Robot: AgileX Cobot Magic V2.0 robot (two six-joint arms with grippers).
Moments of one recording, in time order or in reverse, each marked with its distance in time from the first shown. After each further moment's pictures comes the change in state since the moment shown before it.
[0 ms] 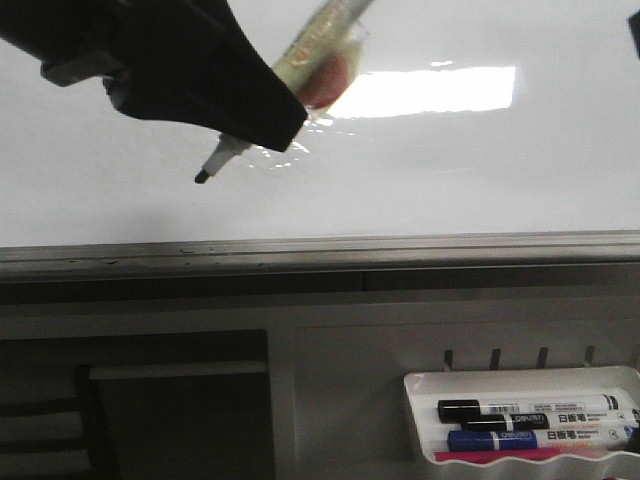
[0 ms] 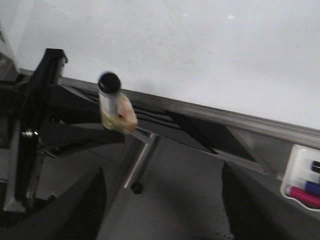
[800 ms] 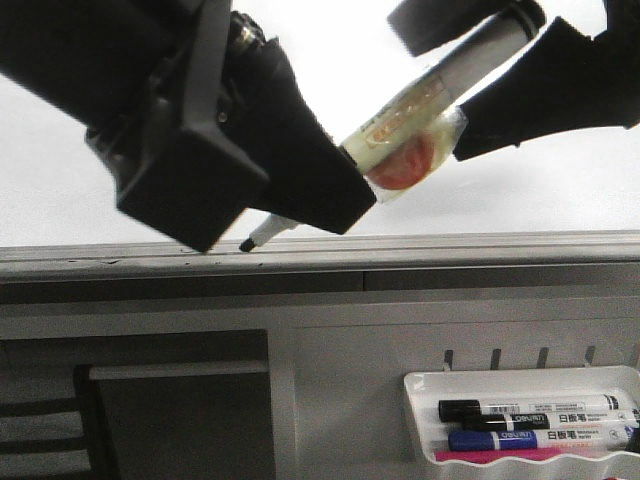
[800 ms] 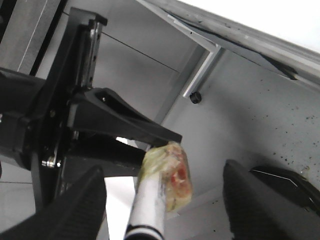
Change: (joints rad) left arm -0.127 0.045 0.000 0.092 0.001 0.002; right arm 0.133 0.429 -0.171 0.046 0.245 -0.134
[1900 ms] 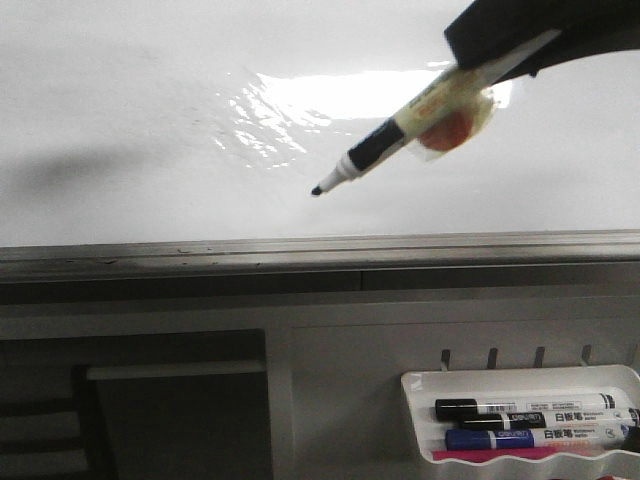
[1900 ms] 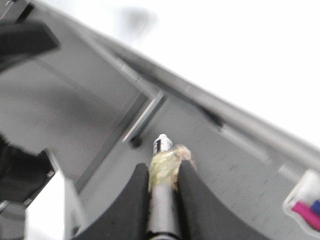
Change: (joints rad) left arm 0.342 -0.209 0.002 -0.297 -0.114 0.000; right arm 0.005 -0.166 0.057 -0.045 -0.285 -0.069
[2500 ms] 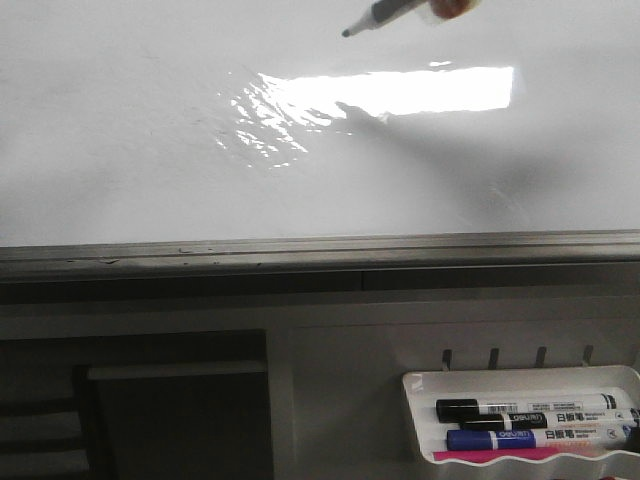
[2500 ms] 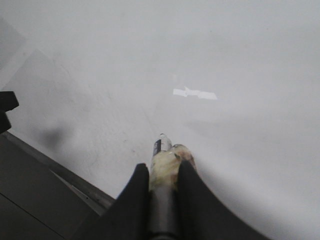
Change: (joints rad) left arm 0.197 -0.159 0.188 -0.145 -0.145 -0.002; right arm 0.000 0.011 0.053 0.521 -0.318 -0.492
